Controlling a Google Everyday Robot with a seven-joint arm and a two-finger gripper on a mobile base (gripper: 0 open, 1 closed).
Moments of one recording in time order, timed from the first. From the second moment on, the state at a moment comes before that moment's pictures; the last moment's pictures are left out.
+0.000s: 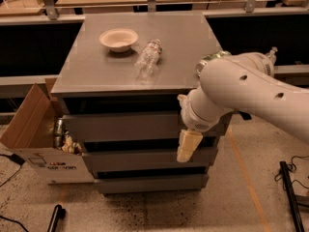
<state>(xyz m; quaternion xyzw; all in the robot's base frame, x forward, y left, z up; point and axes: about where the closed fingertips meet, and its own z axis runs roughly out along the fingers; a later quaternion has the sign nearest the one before) 0.523 -0.082 0.776 -0.68 0.70 -0.02 0.22</state>
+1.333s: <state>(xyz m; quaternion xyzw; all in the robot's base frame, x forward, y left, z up) 0.585 -0.044 0.680 -0.71 0.67 -0.02 0.22</state>
